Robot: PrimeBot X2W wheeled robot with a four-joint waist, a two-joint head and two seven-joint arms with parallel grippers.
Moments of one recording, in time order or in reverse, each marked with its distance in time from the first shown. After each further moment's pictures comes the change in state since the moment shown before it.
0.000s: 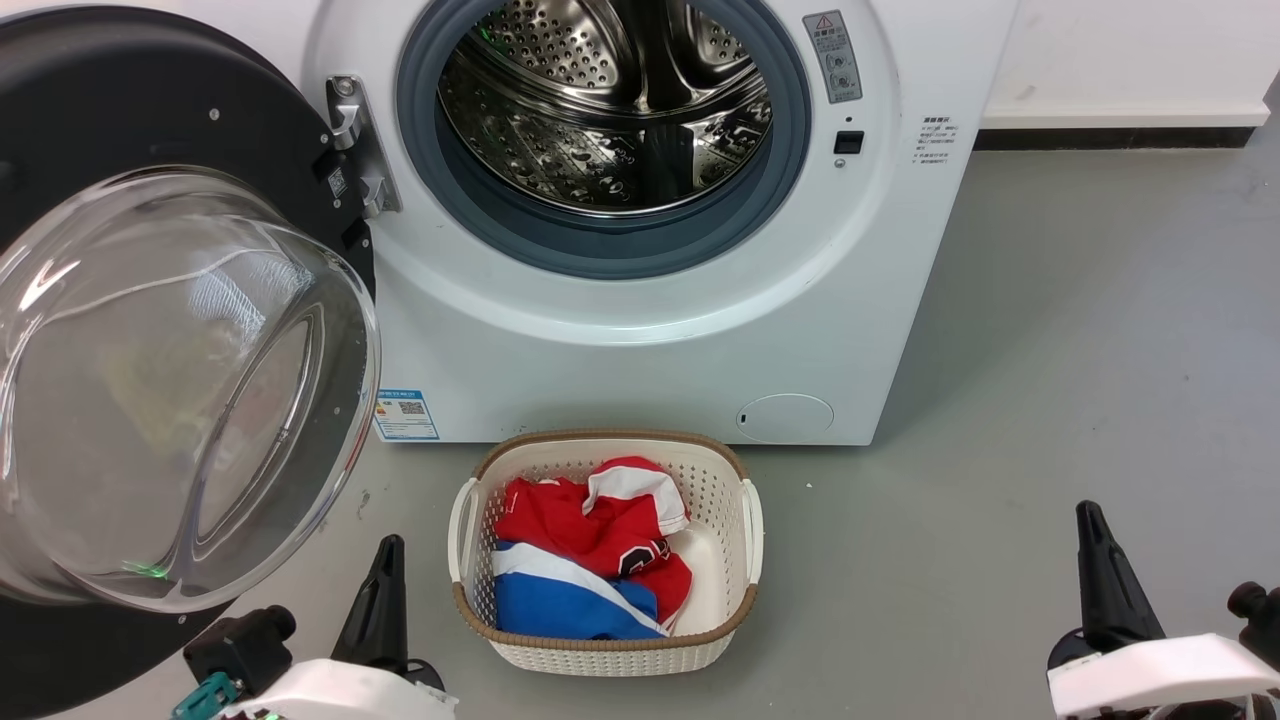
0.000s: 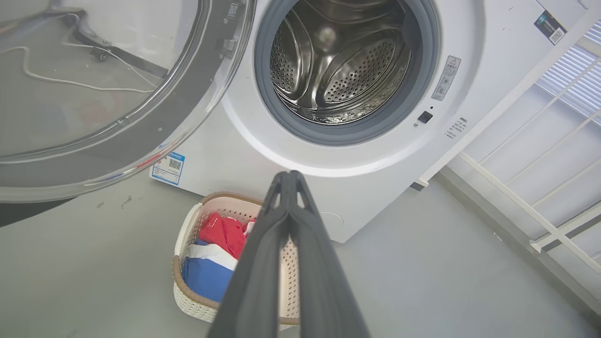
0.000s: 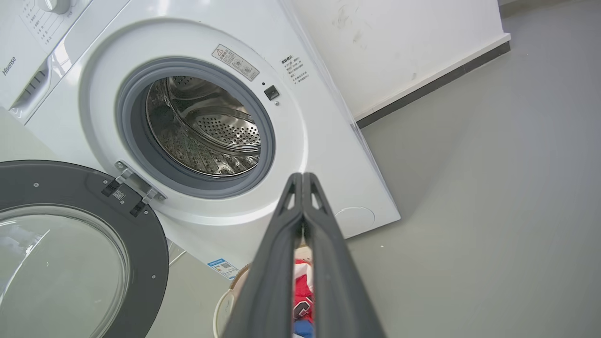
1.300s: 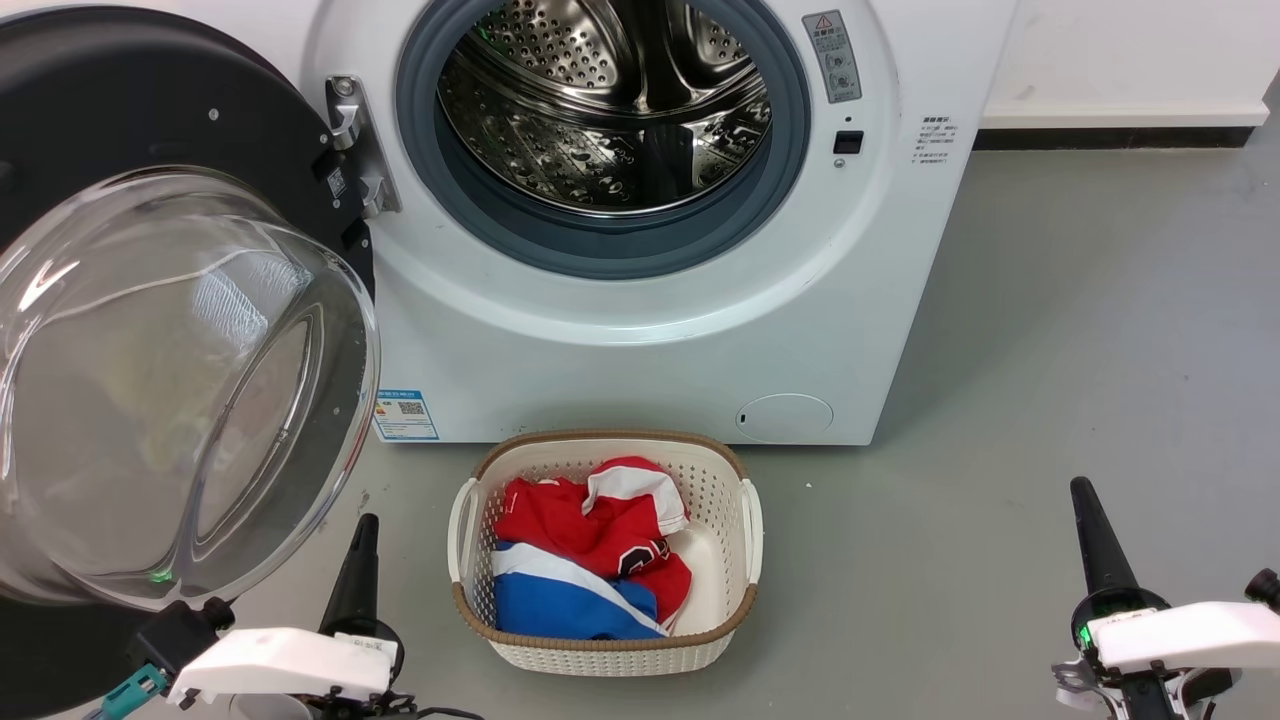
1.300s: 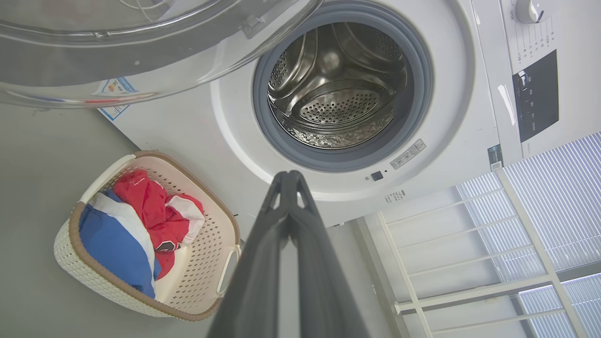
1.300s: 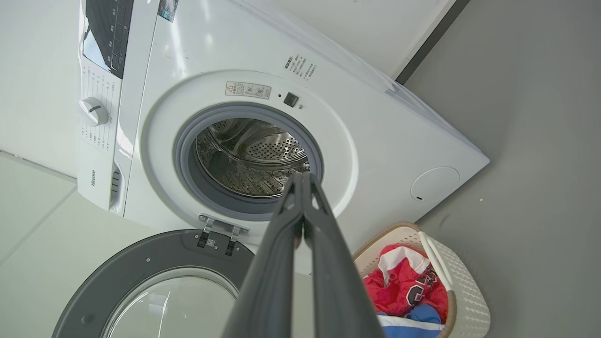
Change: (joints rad) left arm -0.063 0.000 0.063 0.037 -0.530 -0.015 0.129; right arm -0.066 0.000 -0.012 0.039 0.503 0.000 0.132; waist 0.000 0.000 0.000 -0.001
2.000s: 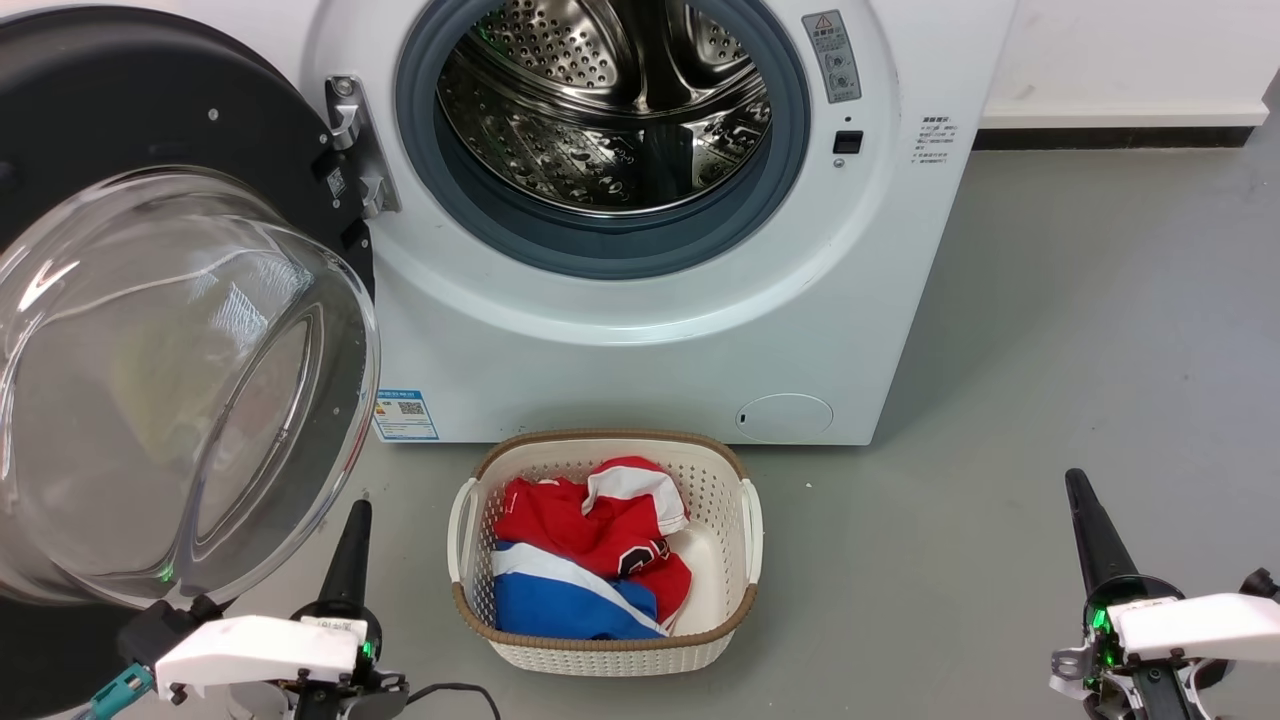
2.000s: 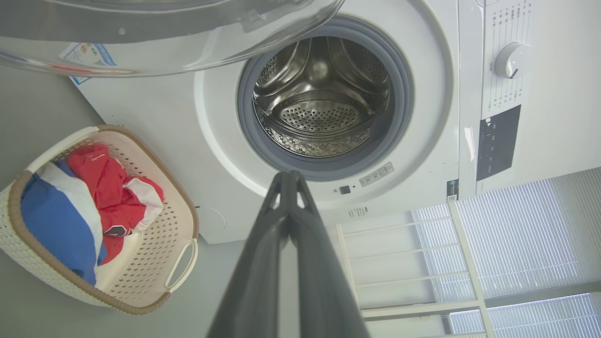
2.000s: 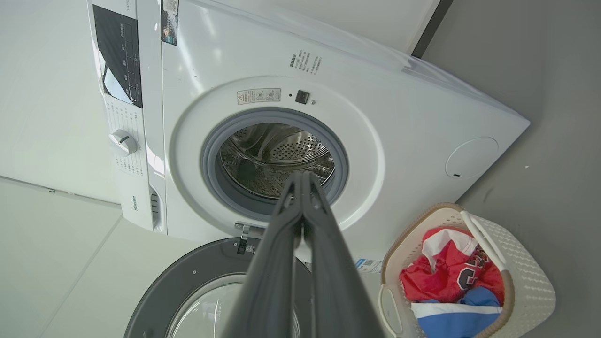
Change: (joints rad) left arm -0.029 0.000 0.027 0.015 -0.213 -0.005 0.054; right arm -0.022 0.000 -0.005 0.017 0.201 0.000 0.052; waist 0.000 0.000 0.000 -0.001
